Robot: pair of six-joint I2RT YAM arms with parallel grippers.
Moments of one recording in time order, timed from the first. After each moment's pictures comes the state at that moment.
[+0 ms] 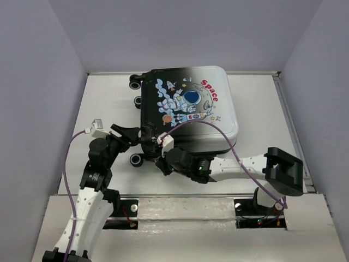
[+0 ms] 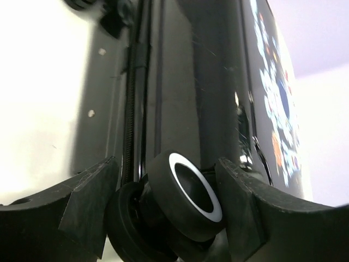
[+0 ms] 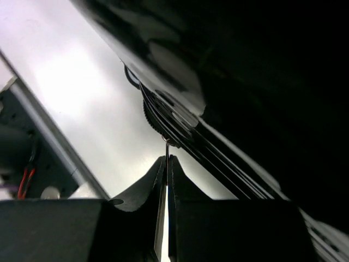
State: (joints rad) left arm -0.16 0.52 0.38 -0.09 0.10 -0.96; right arm 1.27 1.64 0.97 0.18 0.28 0.45
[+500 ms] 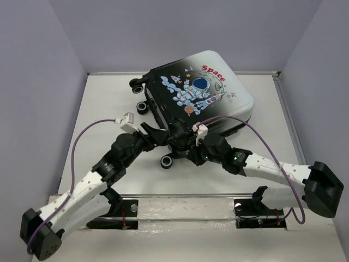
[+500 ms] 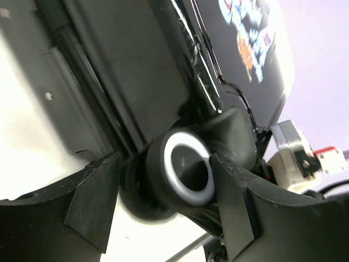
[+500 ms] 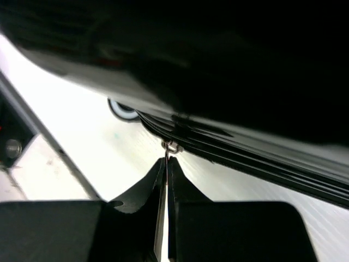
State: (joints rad) left arm -0.66 0.69 0.47 -0.01 -0.12 -0.97; right arm 0.95 1.22 0.68 0.02 -0.04 0.39
